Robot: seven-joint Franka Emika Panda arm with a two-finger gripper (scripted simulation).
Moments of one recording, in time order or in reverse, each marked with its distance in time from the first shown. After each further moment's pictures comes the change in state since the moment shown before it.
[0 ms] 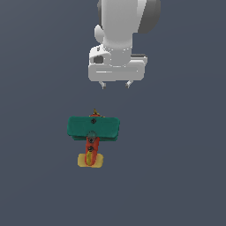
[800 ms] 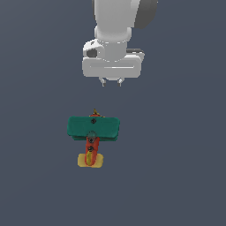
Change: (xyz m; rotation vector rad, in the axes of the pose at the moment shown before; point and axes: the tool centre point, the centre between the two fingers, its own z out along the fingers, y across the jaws) arm 0.003 0.017 -0.016 -0.001 0.027 0.041
